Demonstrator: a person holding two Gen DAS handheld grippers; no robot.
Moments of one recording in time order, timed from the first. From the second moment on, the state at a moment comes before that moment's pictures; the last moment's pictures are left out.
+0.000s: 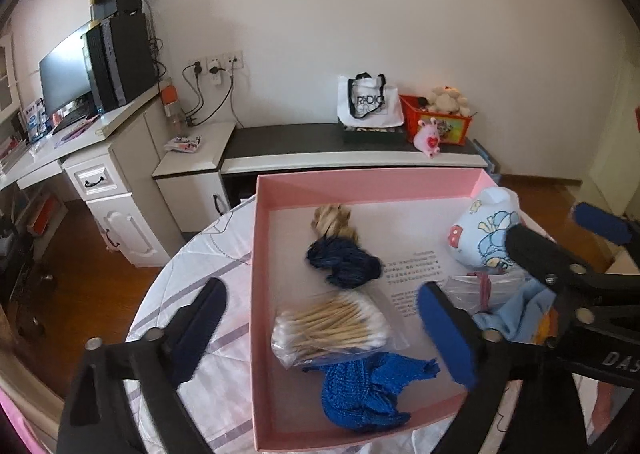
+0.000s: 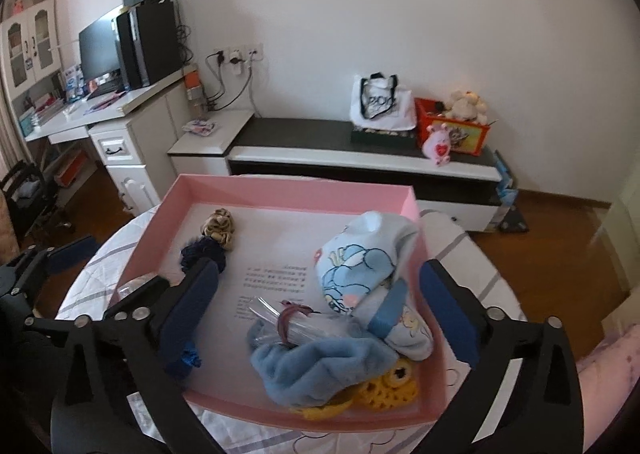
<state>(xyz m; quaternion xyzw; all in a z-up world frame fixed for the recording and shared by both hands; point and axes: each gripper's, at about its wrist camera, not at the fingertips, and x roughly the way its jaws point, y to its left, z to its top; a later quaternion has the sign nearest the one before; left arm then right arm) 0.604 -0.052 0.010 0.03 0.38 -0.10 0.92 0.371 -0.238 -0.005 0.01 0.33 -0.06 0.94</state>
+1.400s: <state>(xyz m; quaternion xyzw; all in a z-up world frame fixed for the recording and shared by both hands) 0.383 -0.065 0.068 0.01 0.29 -0.06 0.95 0.222 -0.245 0.049 0.01 0.23 -0.13 0.96</state>
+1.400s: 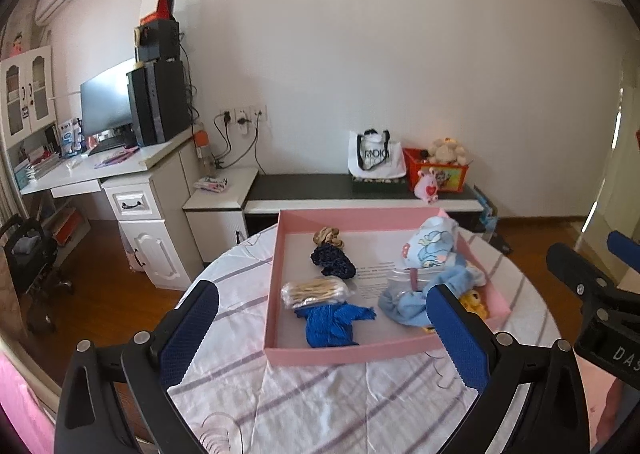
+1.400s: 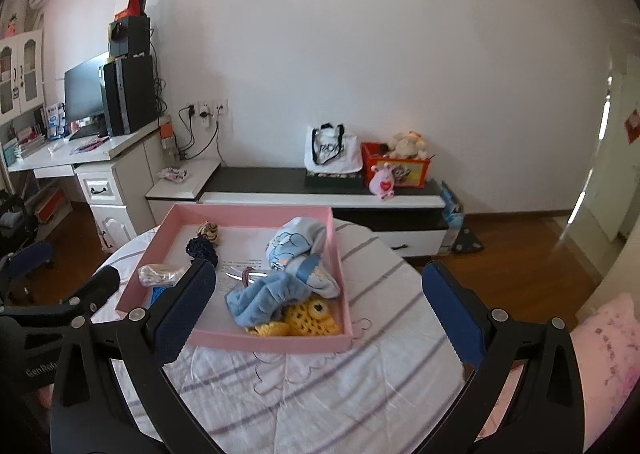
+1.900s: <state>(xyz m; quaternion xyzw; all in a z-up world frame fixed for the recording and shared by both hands) 0.259 -0.064 0.088 0.01 0.23 -0.06 0.97 0.123 -0.225 0.068 -0.01 0.16 -0.13 0.98</state>
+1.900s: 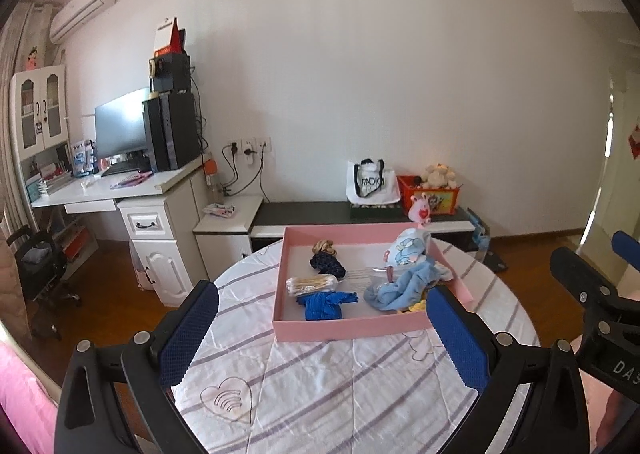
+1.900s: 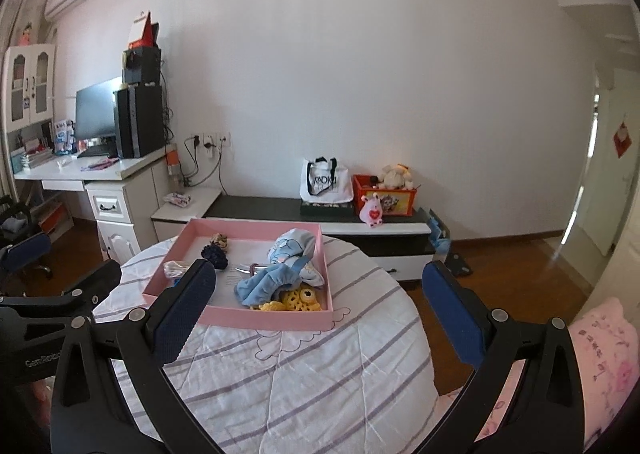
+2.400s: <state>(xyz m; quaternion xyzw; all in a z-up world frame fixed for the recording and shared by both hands) 0.157 -0.065 0.098 0.00 0.16 -0.05 0.99 0.051 -0.212 0.078 0.00 0.10 -0.13 0.99</state>
